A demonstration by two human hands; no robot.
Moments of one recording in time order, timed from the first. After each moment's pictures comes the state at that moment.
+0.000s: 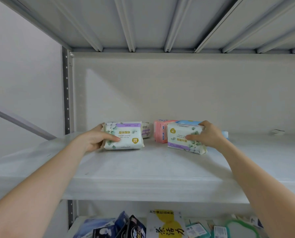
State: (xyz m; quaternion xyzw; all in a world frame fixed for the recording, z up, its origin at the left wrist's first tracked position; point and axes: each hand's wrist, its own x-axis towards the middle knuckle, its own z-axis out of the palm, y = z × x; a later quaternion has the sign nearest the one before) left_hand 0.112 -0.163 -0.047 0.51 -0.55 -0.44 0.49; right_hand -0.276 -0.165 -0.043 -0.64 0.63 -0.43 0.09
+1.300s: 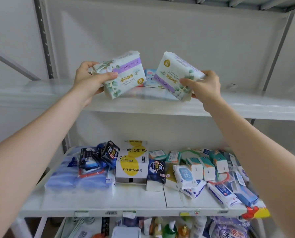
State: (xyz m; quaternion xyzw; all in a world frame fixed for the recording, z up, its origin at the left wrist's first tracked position) left_hand -0.047 0.057 -0.068 0.42 -0.51 -0.31 0.68; right_hand -0.359 0.047 -0.066 -0.54 0.51 -0.64 0.20
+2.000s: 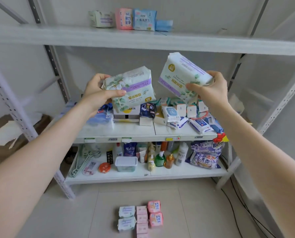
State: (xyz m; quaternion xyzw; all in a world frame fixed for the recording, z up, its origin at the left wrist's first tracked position) left_hand -0.098 0.248 -0.239 0.48 -0.56 -0.40 0.55; right_hand -0.419 0.265 -0.221 -0.52 0.59 -0.58 0.20
